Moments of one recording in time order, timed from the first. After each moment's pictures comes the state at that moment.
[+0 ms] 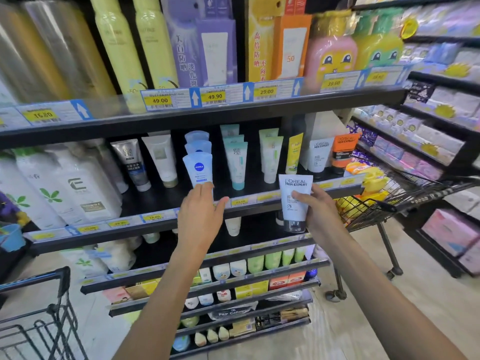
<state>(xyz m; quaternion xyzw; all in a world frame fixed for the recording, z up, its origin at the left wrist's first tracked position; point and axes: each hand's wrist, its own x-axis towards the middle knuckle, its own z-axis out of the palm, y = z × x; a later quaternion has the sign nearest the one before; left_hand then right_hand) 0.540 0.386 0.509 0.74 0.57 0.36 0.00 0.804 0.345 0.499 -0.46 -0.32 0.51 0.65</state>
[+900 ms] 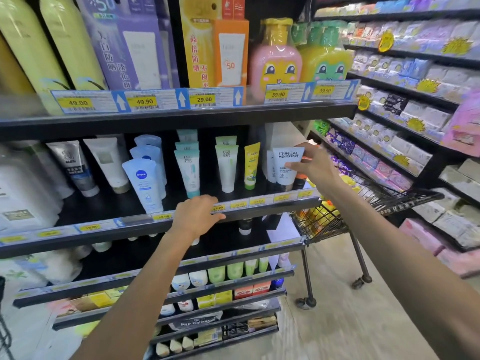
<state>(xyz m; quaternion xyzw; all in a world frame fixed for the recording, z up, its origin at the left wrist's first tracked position) 0.650 0.437 0.498 0.83 0.55 0.11 0.00 0.971 0.433 0.564 -0.60 -0.56 0.29 0.50</state>
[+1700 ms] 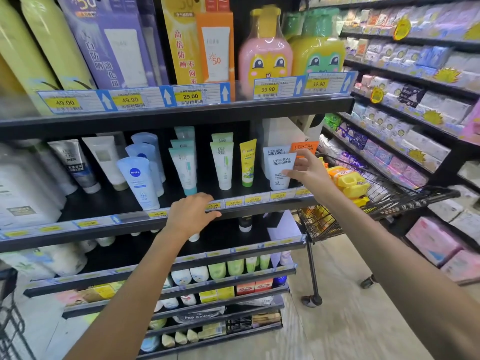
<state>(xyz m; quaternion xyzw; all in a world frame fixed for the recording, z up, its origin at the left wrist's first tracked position) 0.656 0.428 0.503 0.81 0.58 0.09 0.02 0.983 0.433 0.532 -0.59 -0.56 0.33 0.48</state>
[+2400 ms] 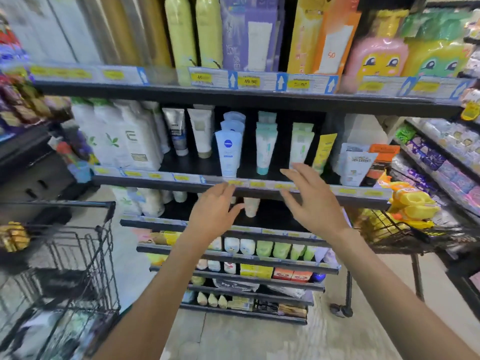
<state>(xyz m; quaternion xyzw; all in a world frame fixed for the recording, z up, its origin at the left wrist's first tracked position) 0.541 0.316 0.506 0.75 0.63 0.19 0.03 0.799 0.328 0.541 -0.51 -0.81 0.03 0.28</state>
